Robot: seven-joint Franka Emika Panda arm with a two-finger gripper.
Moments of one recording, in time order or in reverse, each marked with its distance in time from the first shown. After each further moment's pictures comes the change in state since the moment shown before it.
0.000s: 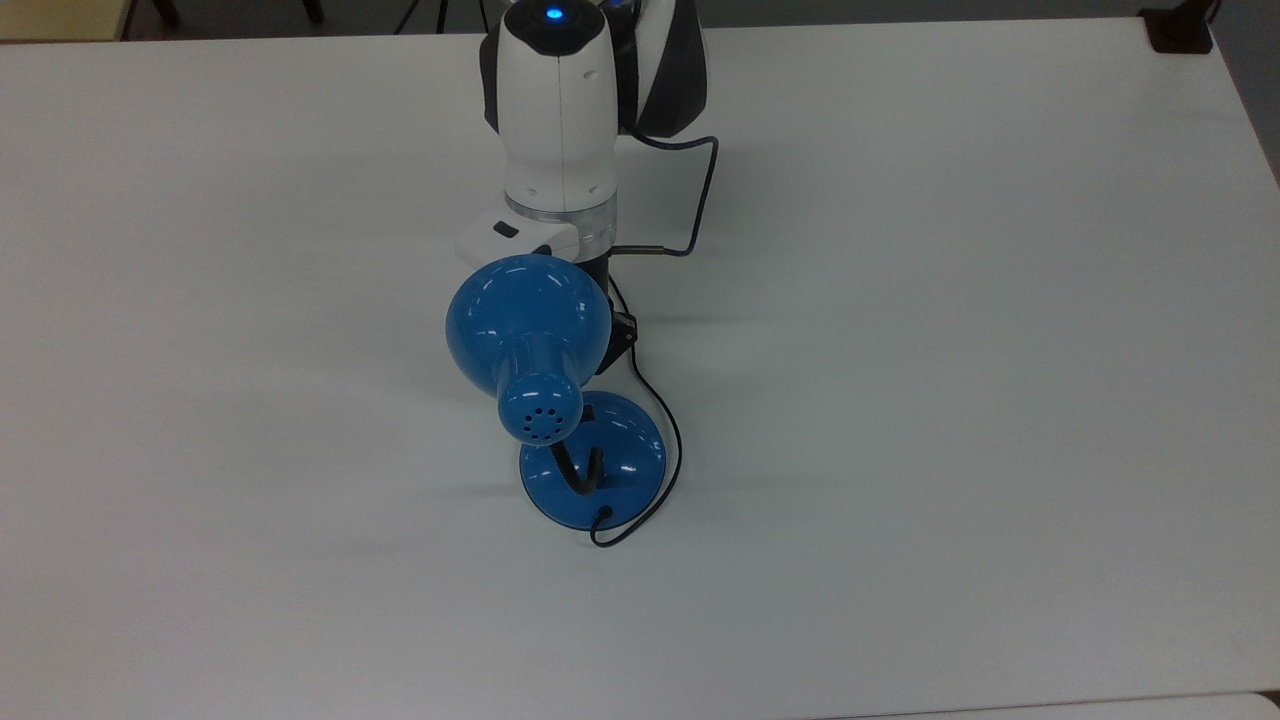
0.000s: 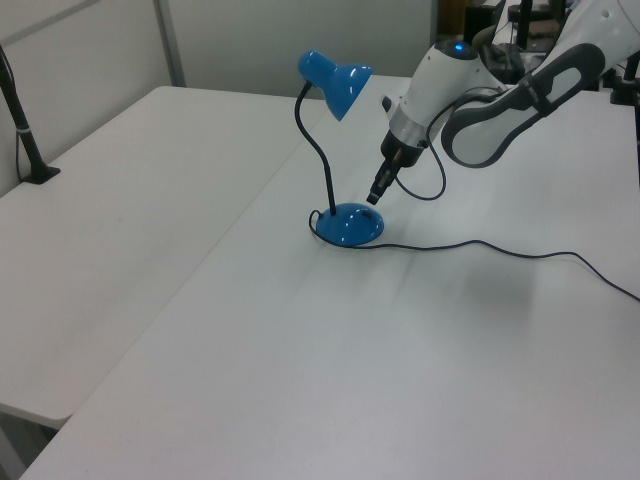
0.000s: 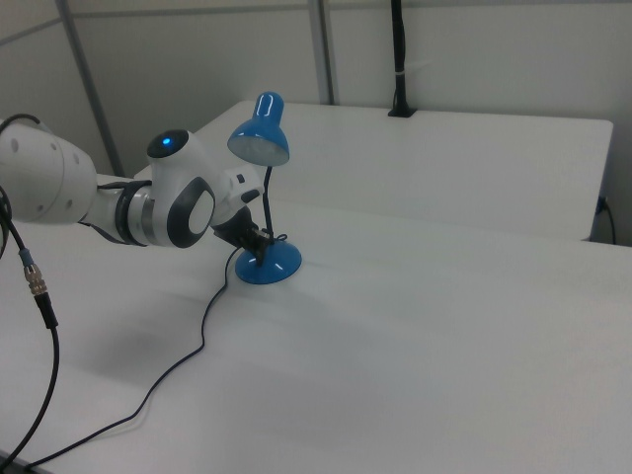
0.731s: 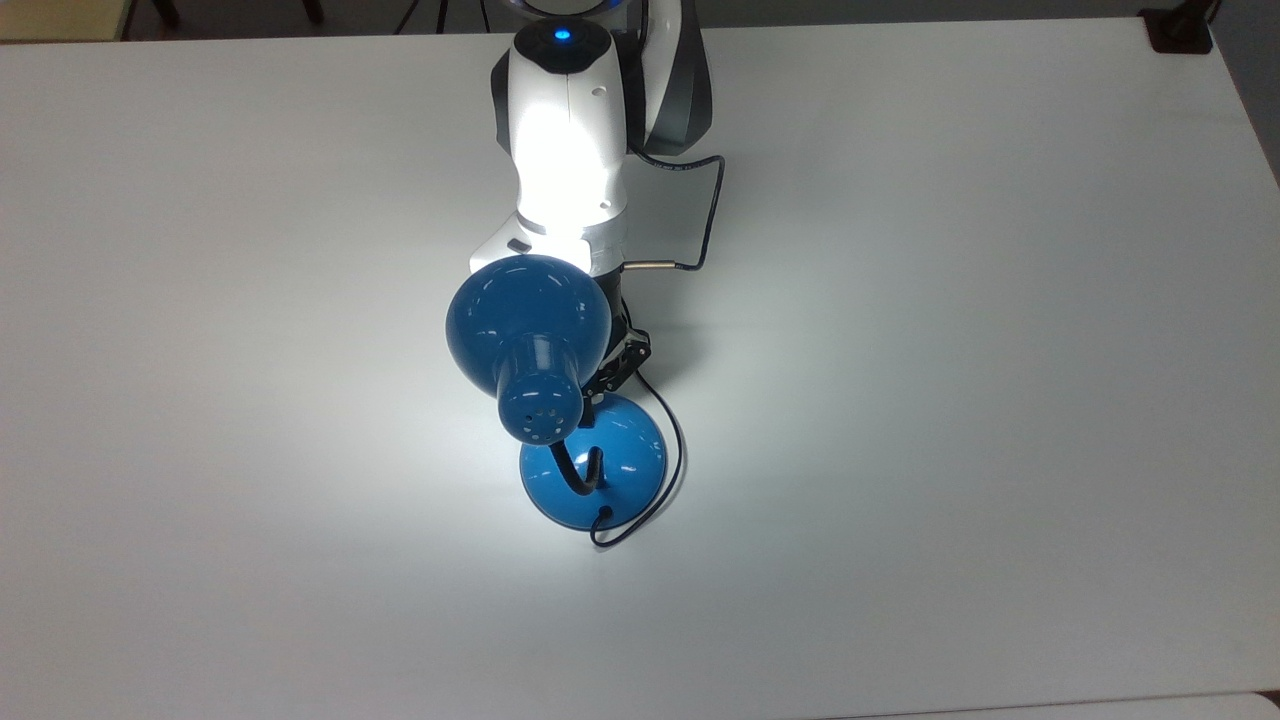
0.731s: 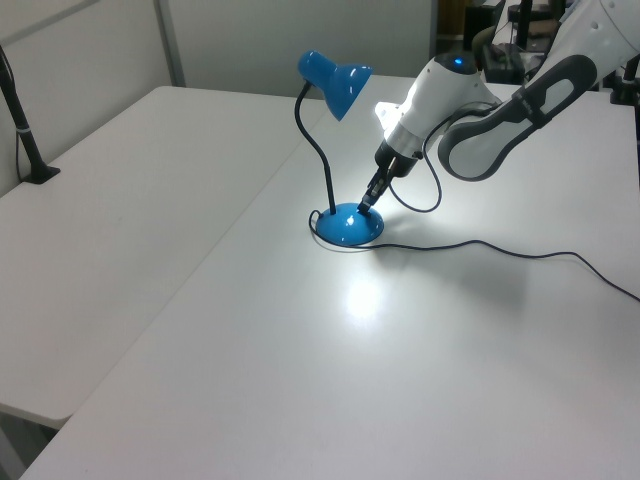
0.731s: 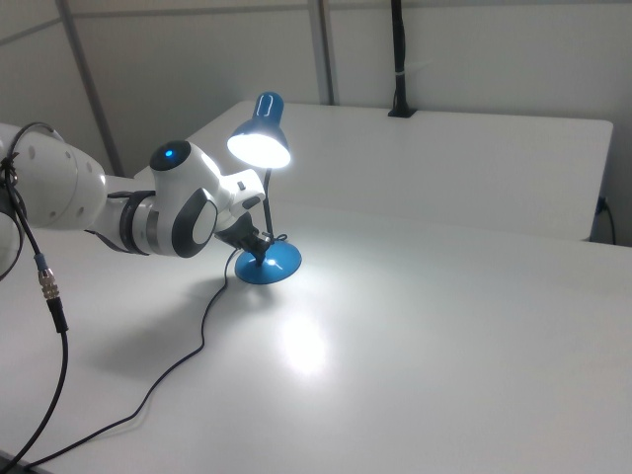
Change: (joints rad) arm -0.035 0.046 0.048 0.008 0.000 0.082 -0.001
